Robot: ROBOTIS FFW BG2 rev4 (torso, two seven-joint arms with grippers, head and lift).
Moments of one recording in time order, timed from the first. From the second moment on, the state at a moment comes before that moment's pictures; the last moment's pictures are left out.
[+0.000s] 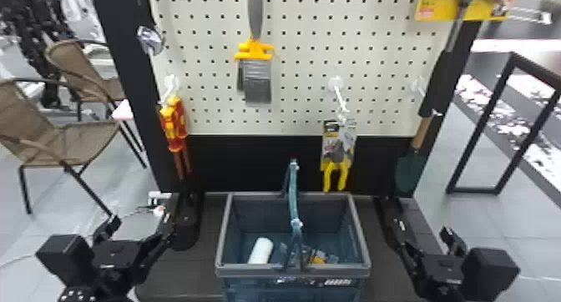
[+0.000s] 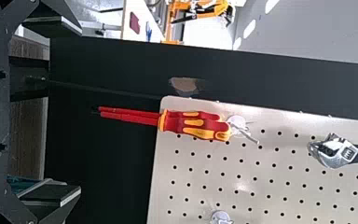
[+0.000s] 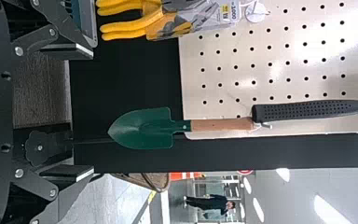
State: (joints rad) left arm 0.23 0.06 0.12 -1.71 0.21 -0.13 -0.19; right arm 0.25 -0.01 -0.02 -1.70 -0.08 -0.12 -0.01
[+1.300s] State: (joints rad) left arm 0.17 0.08 0.25 -1.70 0.20 -0.07 -0.38; right arm 0.25 -0.01 -0.02 -1.70 -0.08 -0.12 -0.01
